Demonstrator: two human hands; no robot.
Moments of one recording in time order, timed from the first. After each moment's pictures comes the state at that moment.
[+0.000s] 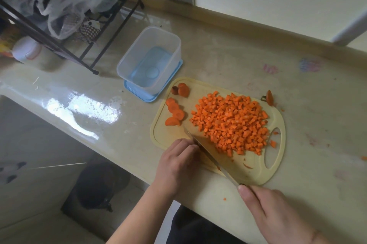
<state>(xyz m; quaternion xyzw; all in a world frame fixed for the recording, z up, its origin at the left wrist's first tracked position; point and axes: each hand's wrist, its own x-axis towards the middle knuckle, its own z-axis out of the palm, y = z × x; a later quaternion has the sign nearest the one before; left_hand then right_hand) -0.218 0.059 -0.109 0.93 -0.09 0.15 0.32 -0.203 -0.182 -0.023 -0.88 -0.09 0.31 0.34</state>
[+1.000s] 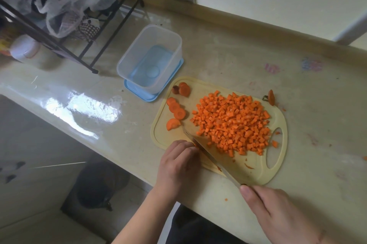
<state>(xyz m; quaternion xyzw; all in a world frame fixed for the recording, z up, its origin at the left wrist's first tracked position) -0.224 0.054 -0.114 0.91 -0.05 0.19 0.37 -0.198 -0.185 -0.026 -0.87 -0.10 0.34 0.34</state>
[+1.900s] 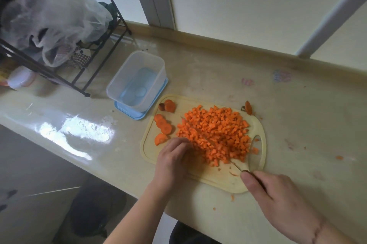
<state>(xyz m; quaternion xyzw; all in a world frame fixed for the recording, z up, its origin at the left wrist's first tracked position) -0.180 0.050 -0.110 0.92 -0.08 0.18 0.35 -0.171 -0.211 -0.005 -0.90 -0.11 0.24 0.35</state>
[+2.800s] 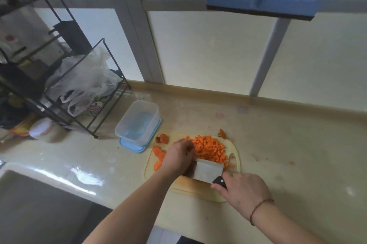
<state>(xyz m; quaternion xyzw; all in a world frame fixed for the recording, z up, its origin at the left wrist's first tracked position) -0.111 0.023 -0.032 0.95 -0.04 -0.02 0.31 -0.180 -0.189 0.024 -0.97 -0.23 0.13 -0.02</state>
